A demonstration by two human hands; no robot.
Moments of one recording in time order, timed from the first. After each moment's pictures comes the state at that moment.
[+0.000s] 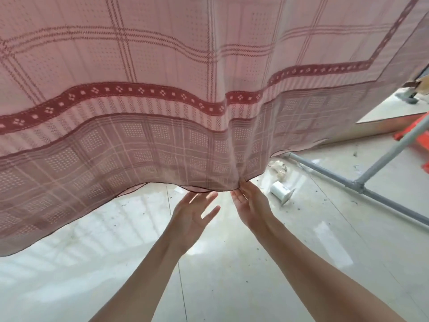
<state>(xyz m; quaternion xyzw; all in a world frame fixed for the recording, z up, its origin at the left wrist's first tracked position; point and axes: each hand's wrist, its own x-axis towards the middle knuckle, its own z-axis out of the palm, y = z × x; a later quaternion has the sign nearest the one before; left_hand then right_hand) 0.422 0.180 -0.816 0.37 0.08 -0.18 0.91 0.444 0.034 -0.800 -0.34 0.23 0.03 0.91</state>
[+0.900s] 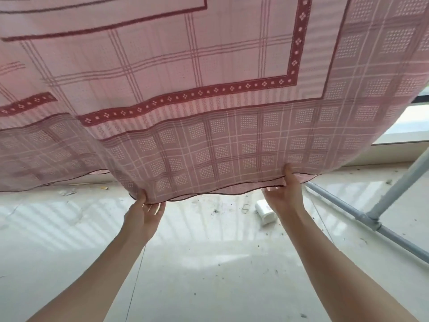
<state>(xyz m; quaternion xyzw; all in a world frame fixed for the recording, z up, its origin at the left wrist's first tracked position) 0.415 0.093 -0.789 0.32 0.28 0.14 0.89 0.506 -0.179 -0.786 -0.24 0.17 0.07 0.95</state>
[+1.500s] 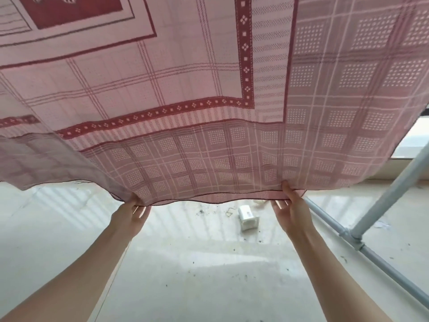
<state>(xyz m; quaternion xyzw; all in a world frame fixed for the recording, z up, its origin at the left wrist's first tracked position) 0.416 0.030 -0.778 0.38 0.40 0.20 0.81 0.516 -0.296 -0.788 -0.33 0.15 0.12 0.92</state>
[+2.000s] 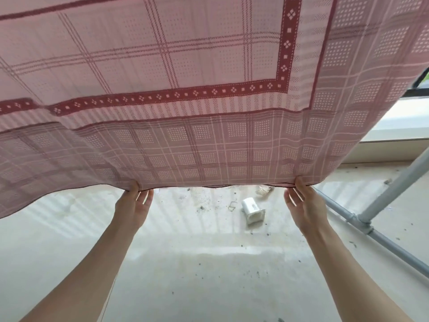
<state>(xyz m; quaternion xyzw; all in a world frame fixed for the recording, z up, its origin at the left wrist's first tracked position) 0.451 0.057 -0.805 0.38 0.29 0.20 0.86 0.521 -0.285 -0.822 -0.39 0.19 0.03 0.90</state>
